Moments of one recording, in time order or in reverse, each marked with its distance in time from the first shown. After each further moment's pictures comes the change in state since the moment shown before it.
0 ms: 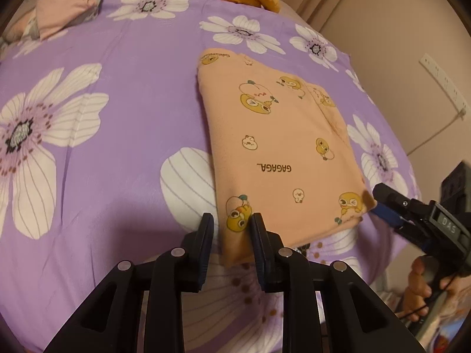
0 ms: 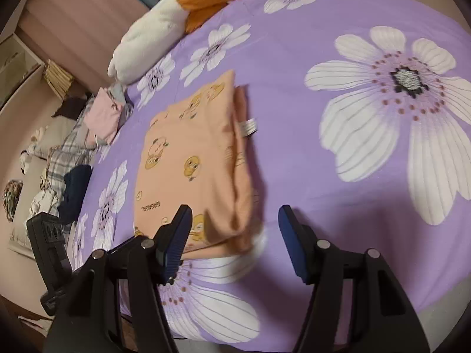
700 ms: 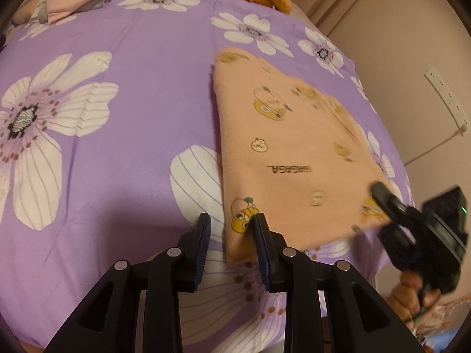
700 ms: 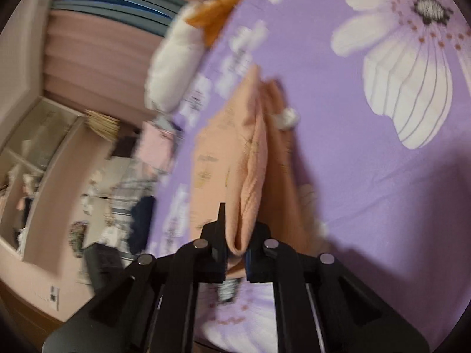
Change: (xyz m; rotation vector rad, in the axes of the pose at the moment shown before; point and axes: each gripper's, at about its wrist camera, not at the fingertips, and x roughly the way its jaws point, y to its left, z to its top) left arm -0.006 0.009 0.003 -0.051 0.005 -0.002; right arm 0.013 -0.001 -0.019 0.193 -0.068 0.387
